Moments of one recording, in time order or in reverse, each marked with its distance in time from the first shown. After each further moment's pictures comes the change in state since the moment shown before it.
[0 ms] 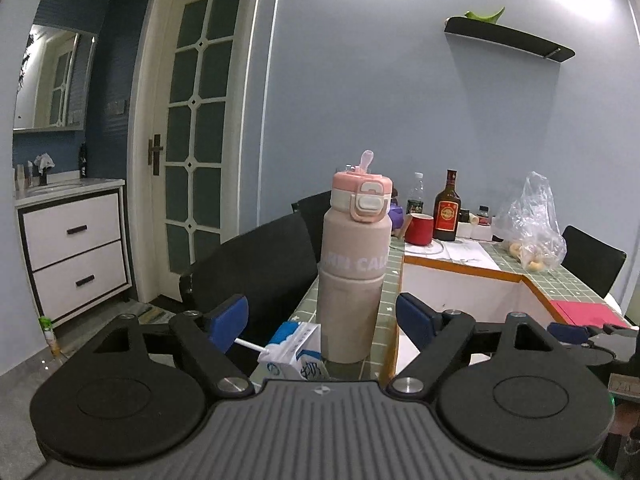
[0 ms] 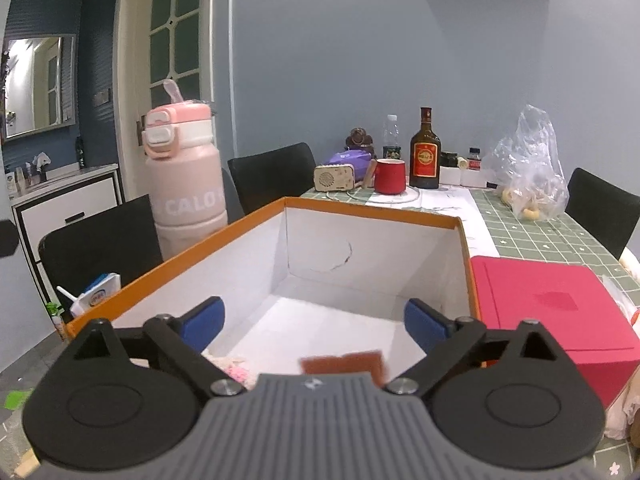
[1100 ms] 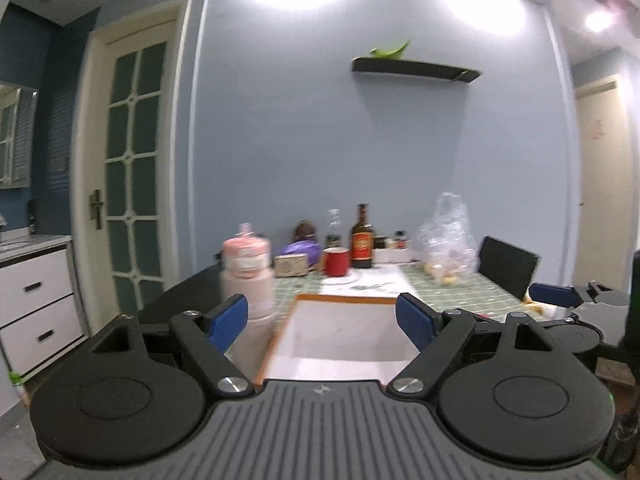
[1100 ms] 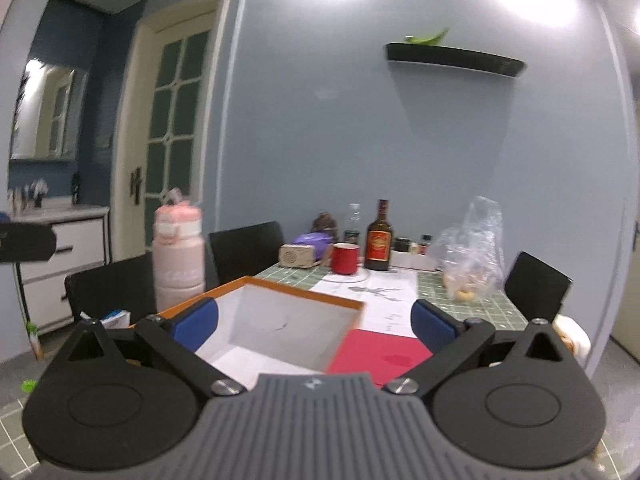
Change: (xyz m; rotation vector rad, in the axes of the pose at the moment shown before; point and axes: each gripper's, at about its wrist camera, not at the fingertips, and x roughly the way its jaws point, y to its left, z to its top) left arm -0.103 -0.084 0.021 0.115 -0.109 -0.192; right arm -0.167 -0.058 0.014 -0.049 -0.224 -0.103
